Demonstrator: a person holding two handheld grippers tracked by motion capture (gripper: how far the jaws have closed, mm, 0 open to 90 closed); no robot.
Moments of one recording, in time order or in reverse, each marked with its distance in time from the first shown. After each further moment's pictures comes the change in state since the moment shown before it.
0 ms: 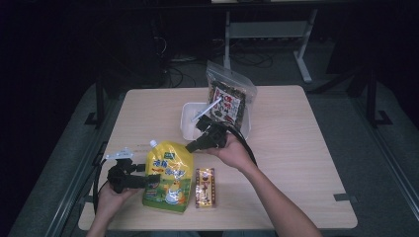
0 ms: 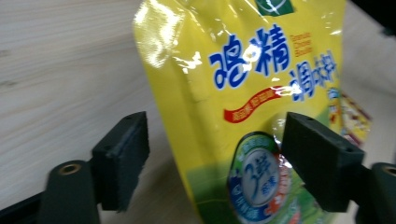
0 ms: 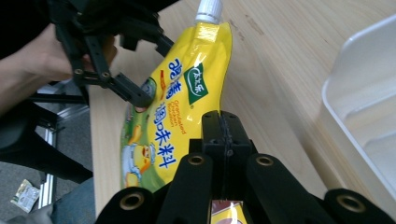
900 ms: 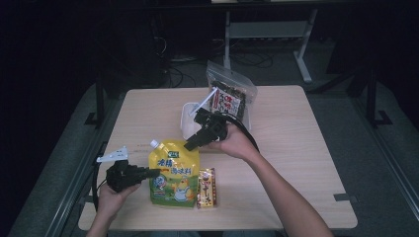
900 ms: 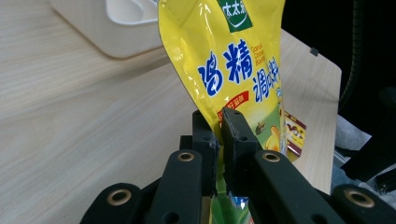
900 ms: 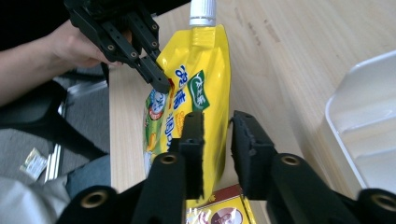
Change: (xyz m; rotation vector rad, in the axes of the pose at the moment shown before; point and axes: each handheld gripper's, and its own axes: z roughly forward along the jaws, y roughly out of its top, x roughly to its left) left arm -0.012 0.005 -0.011 -0.119 -0.129 0.102; right arm 0.005 0.024 -0.018 0.074 0.048 -0.108
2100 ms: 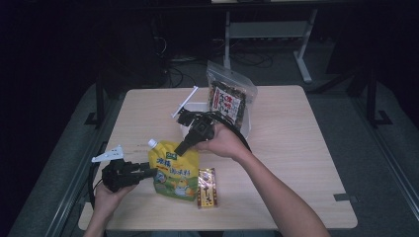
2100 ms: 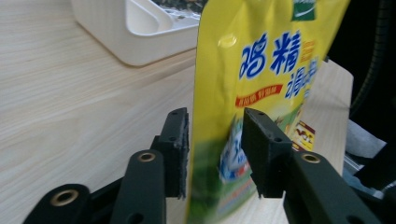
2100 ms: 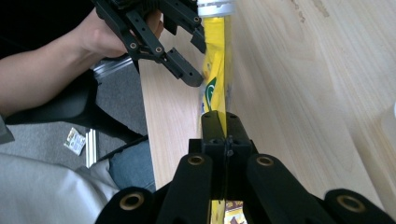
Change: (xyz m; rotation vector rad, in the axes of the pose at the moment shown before) left arm 0.002 0.001 -0.011 -0.023 0.060 -0.004; right arm 0.025 0.030 0.011 0.141 0.070 0.095
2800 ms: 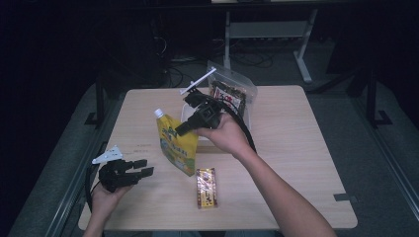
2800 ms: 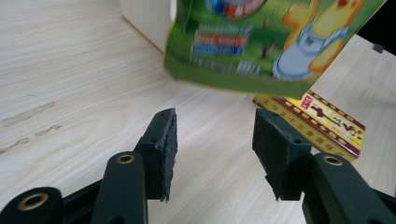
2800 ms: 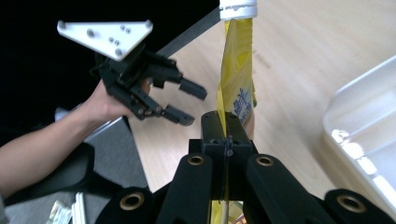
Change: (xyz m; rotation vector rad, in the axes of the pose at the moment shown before) left arm 0.003 -0.003 -0.003 0.028 0.145 0.023; right arm 0.019 0.005 -0.052 -0.233 -0.131 0.161
